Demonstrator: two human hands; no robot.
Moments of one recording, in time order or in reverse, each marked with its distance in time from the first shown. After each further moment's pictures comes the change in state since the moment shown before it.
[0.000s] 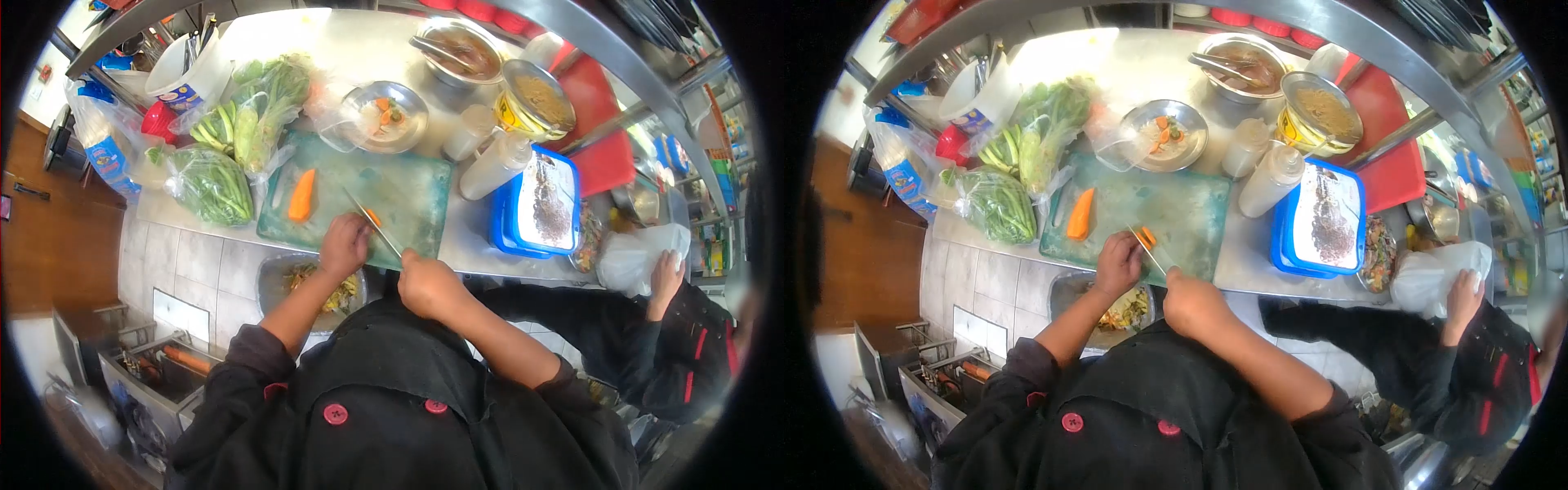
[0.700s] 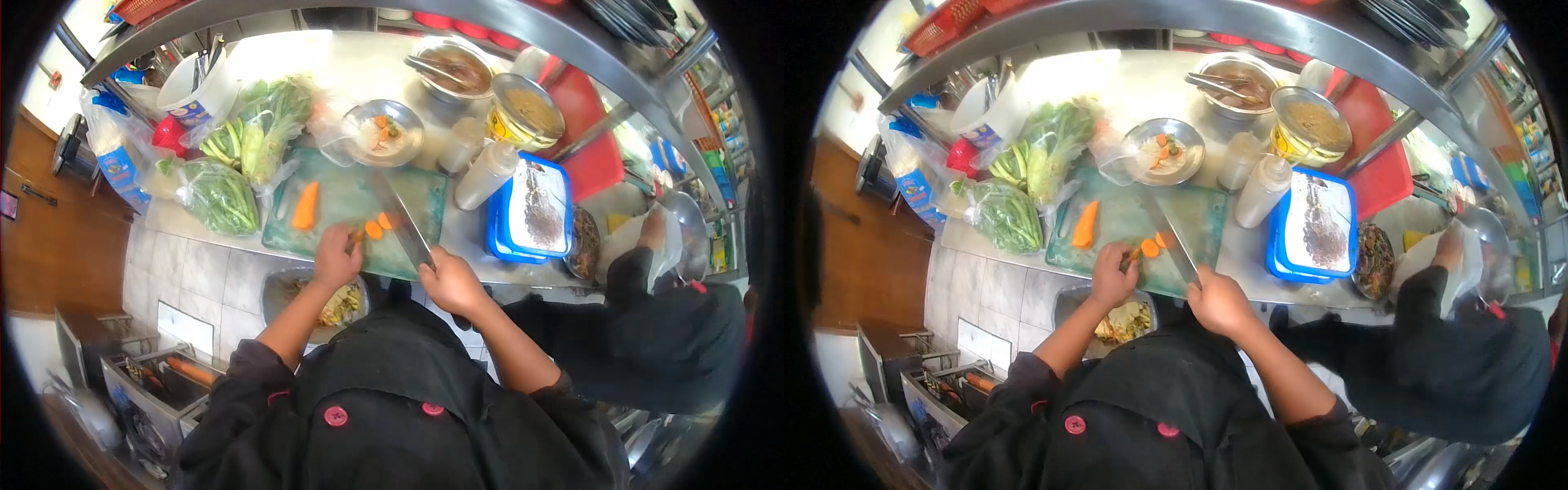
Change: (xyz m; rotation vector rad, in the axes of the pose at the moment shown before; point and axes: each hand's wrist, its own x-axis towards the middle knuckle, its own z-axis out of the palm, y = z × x) left_hand -0.006 -0.001 -0.014 0.046 -0.061 -0.130; right_hand -0.010 0.051 -0.005 0.215 0.240 -0.048
